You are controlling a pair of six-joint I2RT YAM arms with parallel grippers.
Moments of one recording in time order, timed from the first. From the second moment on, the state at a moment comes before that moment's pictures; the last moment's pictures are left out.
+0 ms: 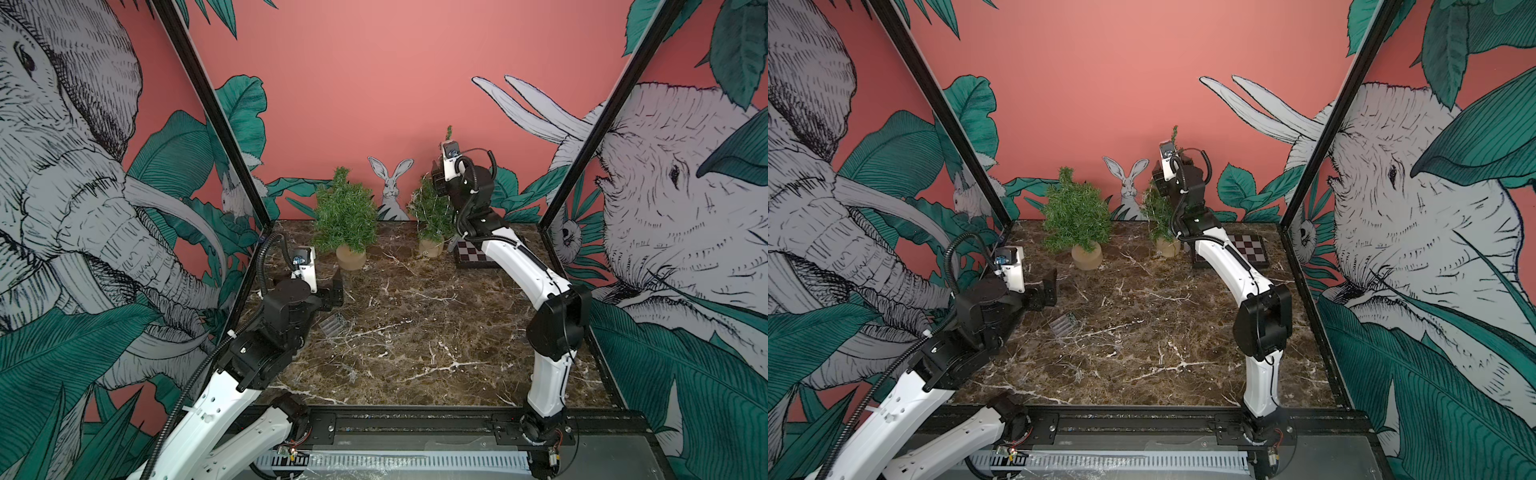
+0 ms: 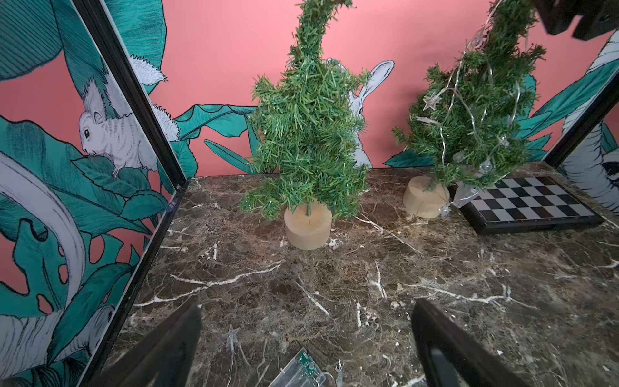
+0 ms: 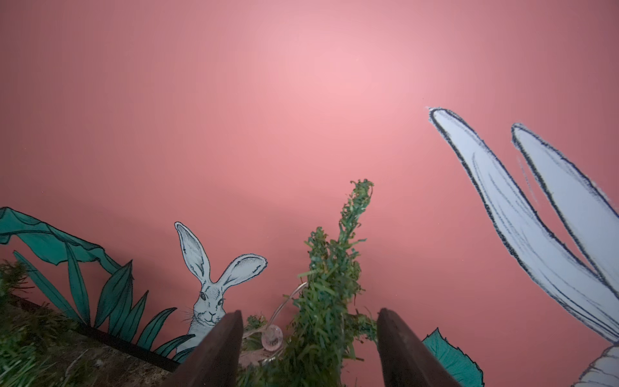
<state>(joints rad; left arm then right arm) -0.64 0.72 0.98 -0.58 -0.49 -0.18 0.46 1.90 1.88 0.16 0.21 -0.29</state>
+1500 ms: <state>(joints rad) -0.41 1.58 1.72 -0.55 -0.34 0.05 0.46 0.92 0.17 0.74 -0.04 -0.10</state>
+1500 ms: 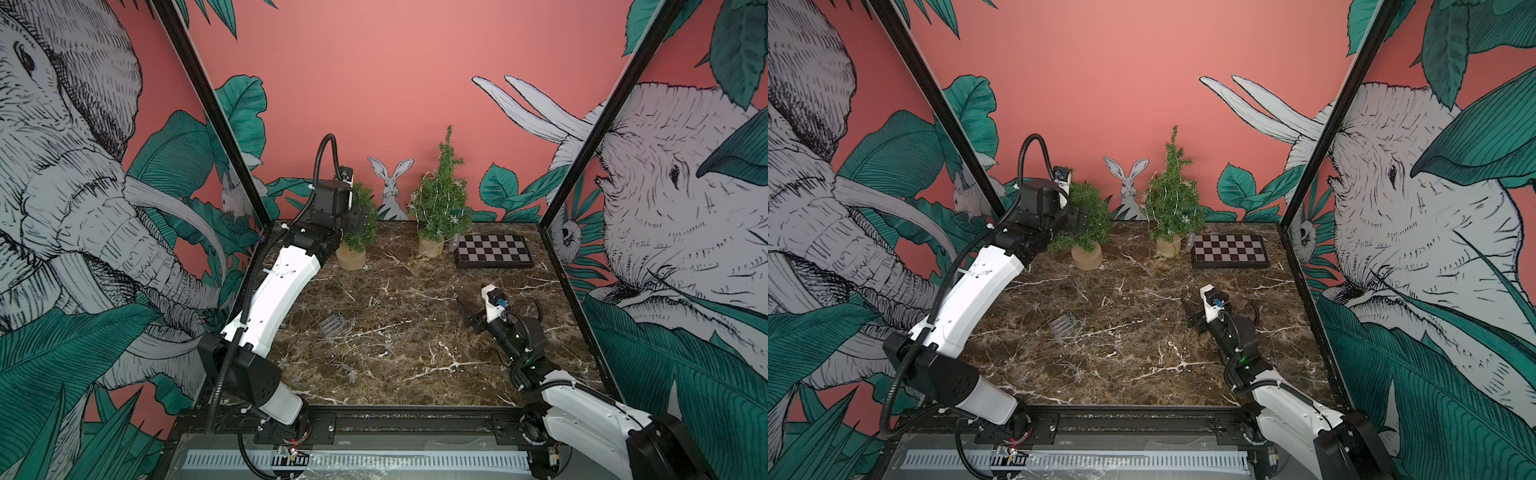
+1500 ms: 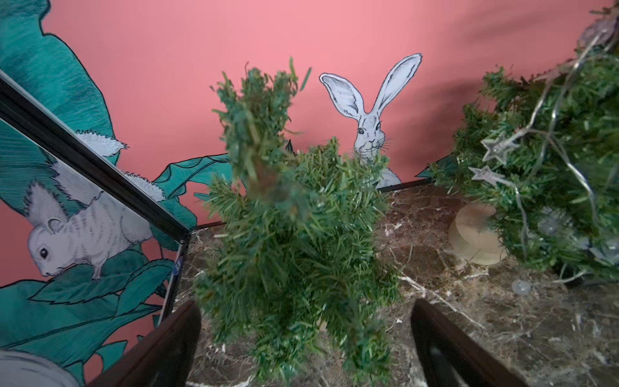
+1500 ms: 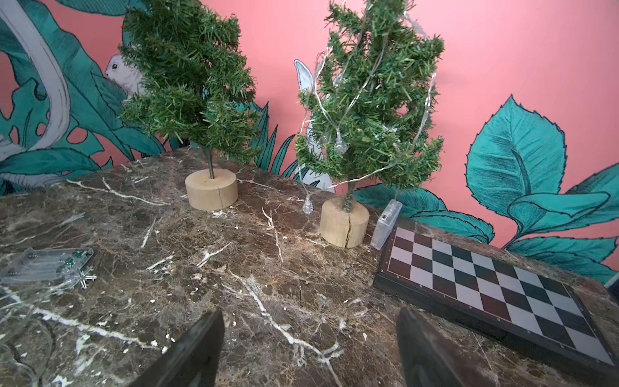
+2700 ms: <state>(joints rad) -0.29 1.85 1.96 -0.37 -0.28 -0.14 0.56 1.20 0.15 0.94 0.01 -0.11</state>
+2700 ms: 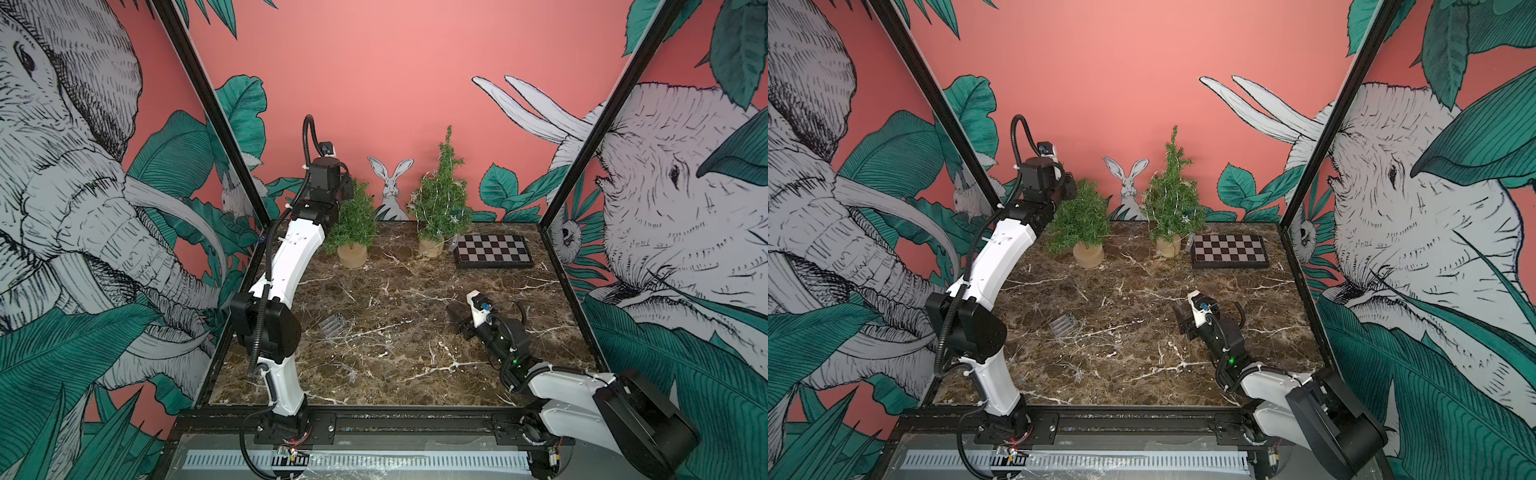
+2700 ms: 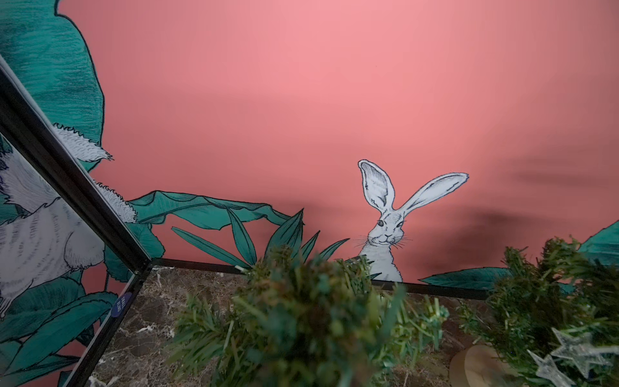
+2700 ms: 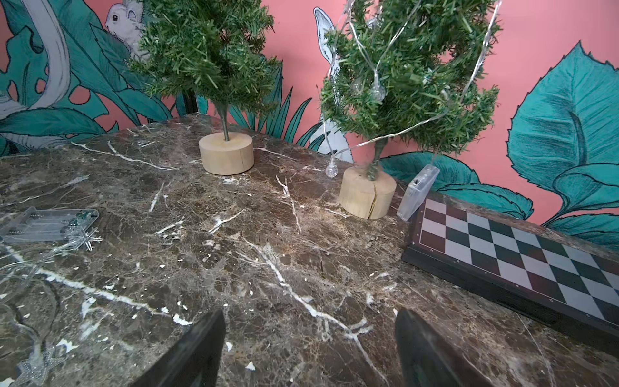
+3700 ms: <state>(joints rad) -0.61 1.54 1.93 -0.64 -0.17 -0.08 0.56 1.20 0.11 1.07 0.13 -0.11</state>
